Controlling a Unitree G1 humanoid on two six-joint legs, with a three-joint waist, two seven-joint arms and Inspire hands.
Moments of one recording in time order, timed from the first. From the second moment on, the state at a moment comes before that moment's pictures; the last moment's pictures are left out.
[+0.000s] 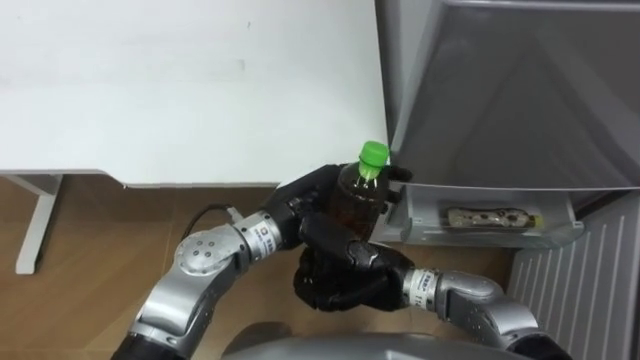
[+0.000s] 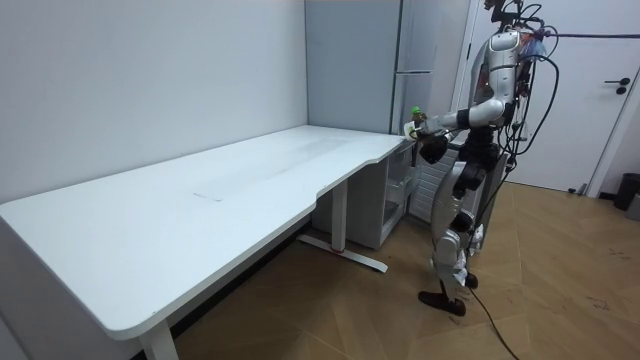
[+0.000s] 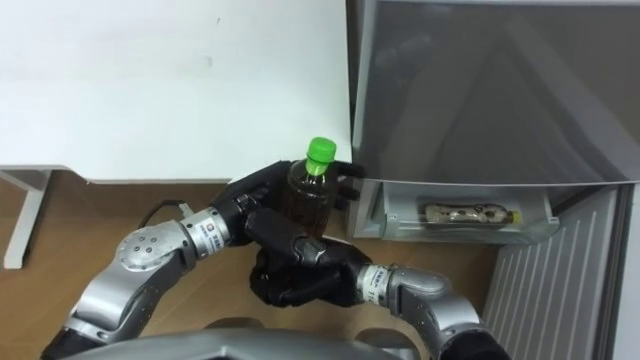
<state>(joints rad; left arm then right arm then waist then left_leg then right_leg) 0.16 0.26 -0.35 0.00 -0.22 0.12 -0.56 0.07 -0.24 0.45 0.58 0.44 0.11 0.81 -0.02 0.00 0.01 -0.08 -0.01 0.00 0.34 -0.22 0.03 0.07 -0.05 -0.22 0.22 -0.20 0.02</state>
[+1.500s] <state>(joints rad) 0.09 0.20 -0.08 -0.32 -0.32 -0.01 -0.29 0.16 -0.24 0.32 0.61 0.51 0.13 0.81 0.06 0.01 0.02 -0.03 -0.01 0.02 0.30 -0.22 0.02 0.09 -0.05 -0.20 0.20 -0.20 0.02</state>
